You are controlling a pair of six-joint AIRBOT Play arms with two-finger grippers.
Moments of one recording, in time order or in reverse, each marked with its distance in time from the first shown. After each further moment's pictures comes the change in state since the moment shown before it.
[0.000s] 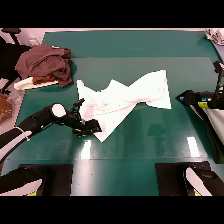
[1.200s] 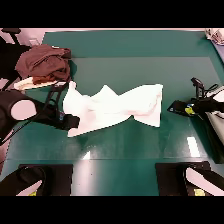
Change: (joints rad) left arm -0.098 0.370 0.278 0.554 -0.447 -0.267; right arm 0.002 -0.311 -0.053 -0.034 -0.022 -0.003
